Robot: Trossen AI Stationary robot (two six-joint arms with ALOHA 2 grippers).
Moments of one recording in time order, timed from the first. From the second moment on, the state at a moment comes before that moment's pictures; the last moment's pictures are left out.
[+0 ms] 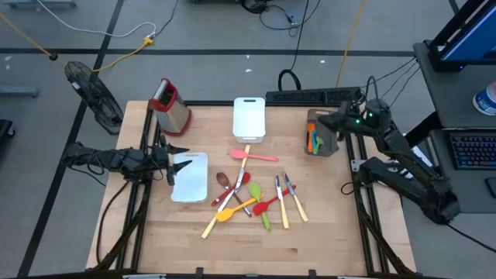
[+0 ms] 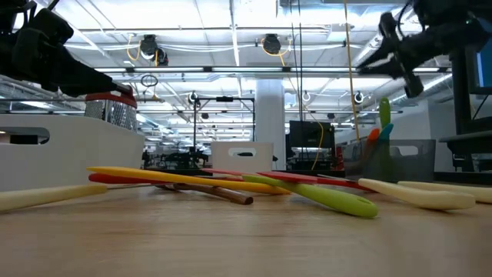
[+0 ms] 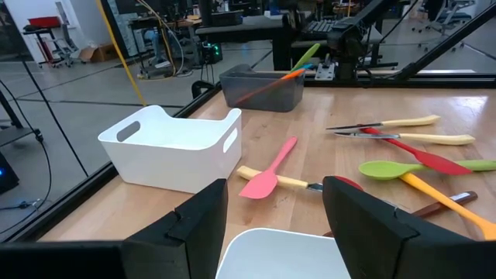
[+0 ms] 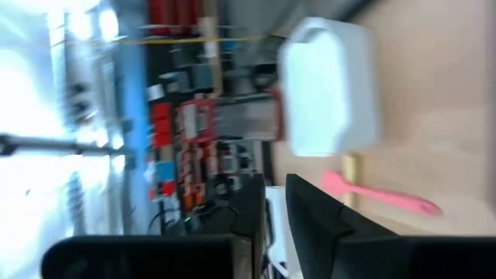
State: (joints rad) left arm -0.22 0.04 0.11 -0.23 -0.50 0.00; right arm -0.98 0.57 0.51 -0.17 -0.61 1.40
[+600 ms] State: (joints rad) left arm -0.22 0.04 0.11 -0.23 -0.50 -0.01; right arm -0.58 0.57 0.51 0.35 -0.37 1.04
